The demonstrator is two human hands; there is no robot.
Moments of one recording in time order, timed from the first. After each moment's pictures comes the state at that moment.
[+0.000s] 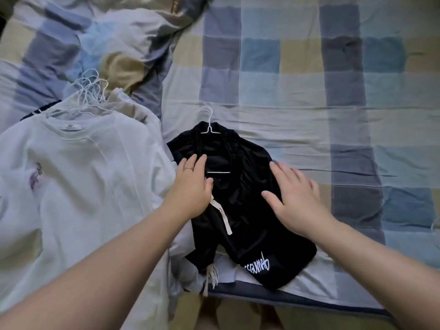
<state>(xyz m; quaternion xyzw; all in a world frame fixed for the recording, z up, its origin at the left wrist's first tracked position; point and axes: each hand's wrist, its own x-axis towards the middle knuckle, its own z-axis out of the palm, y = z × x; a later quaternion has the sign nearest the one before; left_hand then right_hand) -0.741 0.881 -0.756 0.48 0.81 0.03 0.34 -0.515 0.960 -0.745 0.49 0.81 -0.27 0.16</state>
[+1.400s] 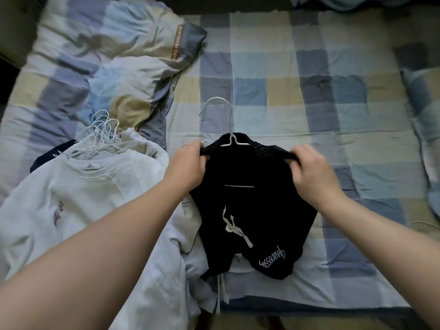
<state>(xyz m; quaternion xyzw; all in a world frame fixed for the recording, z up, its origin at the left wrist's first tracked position) -0.822 0.968 -0.699 0.53 0.80 0.13 0.26 -0.550 1.037 -0.684 0.52 0.81 -0.23 -0.14</state>
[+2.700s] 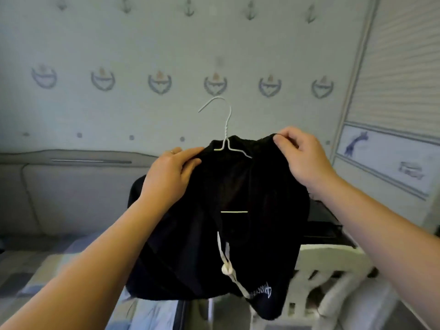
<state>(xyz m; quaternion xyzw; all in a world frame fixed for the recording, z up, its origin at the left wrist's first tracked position) -0.297 0.711 -0.106 0.88 -0.04 0.42 0.23 -0.216 0.448 -0.058 0.76 0.34 0.22 -0.51</state>
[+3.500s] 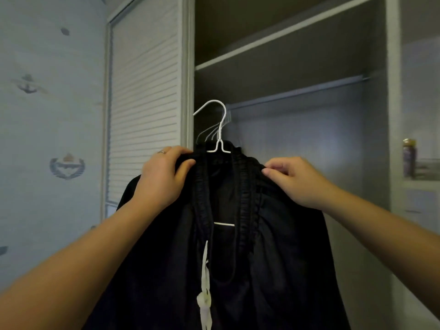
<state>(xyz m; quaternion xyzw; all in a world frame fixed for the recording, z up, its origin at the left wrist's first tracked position) -0.045 0.140 0.084 0.70 -0.43 0.44 0.38 -0.236 -0.078 0.094 0.89 0.04 0.41 -0.18</state>
